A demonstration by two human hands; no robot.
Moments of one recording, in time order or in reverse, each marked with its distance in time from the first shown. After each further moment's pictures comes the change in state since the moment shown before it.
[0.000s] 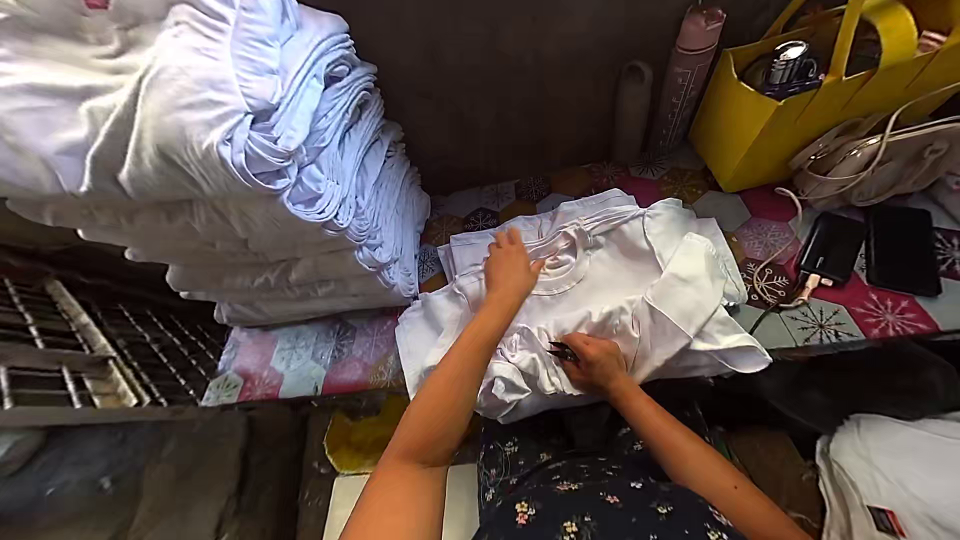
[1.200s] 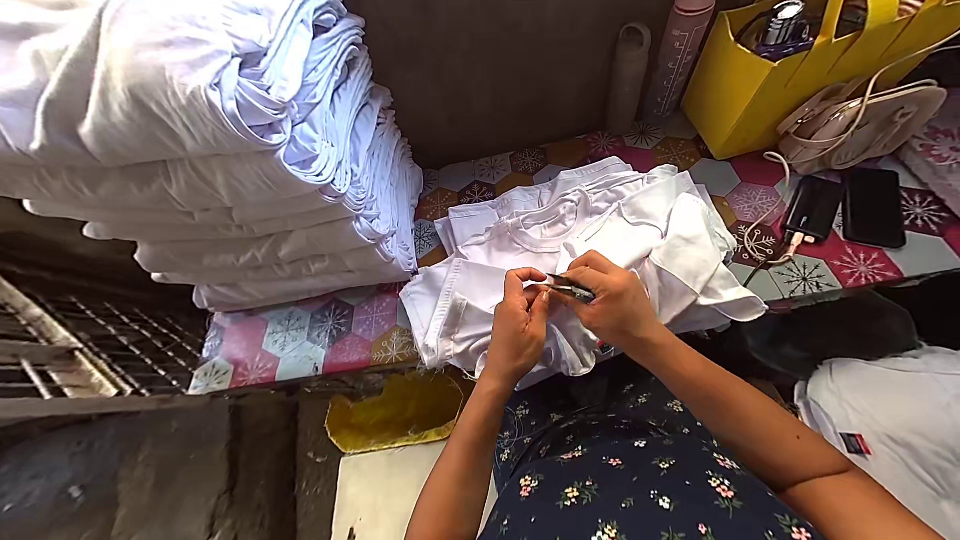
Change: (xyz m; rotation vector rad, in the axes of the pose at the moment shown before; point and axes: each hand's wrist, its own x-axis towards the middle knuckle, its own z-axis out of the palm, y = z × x) left_hand -0.157 -0.031 0.008 -0.950 0.115 0.307; right_hand 0.066 -0.094 -0.085 0.167 0.108 0.046
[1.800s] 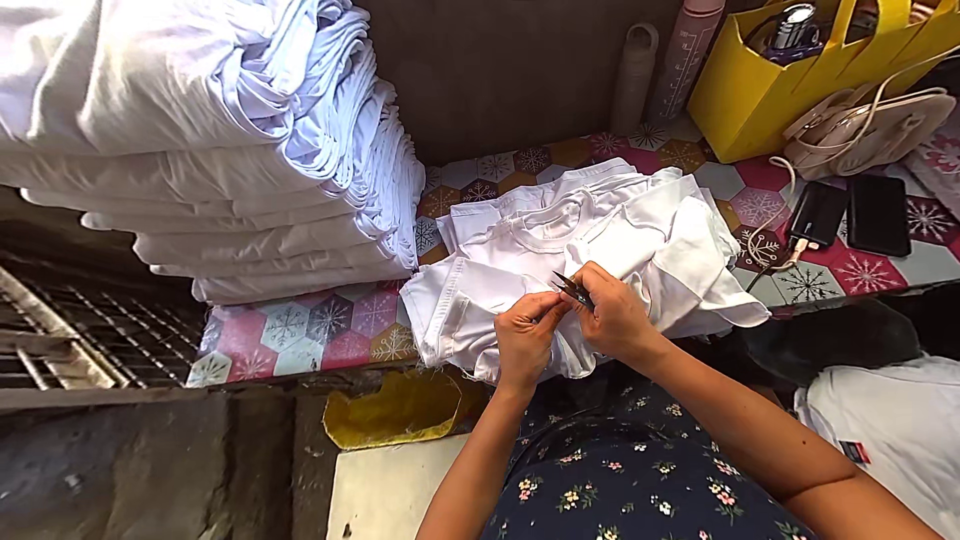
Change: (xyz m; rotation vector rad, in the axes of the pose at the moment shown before) left_hand -0.008 -0.014 0.026 -0.163 0.262 0.038; right_hand -0.007 0.000 0.005 -0.013 -0.089 0.021
